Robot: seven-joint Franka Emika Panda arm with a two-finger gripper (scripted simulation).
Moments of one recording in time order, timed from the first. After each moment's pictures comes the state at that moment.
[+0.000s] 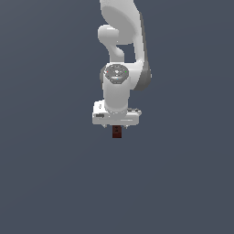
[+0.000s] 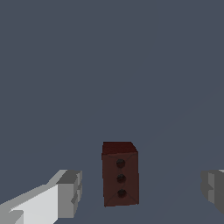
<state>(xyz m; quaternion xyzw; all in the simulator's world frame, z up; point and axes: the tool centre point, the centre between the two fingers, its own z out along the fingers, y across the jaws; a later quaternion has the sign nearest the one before) -0.013 -0.007 0.138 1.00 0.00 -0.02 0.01</state>
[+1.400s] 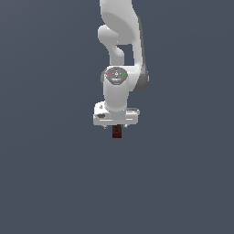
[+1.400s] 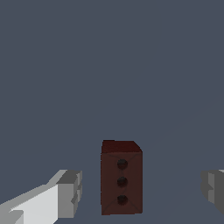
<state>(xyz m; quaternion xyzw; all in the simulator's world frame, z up) -0.025 -0.007 0.118 1.00 0.03 0.00 0.01</state>
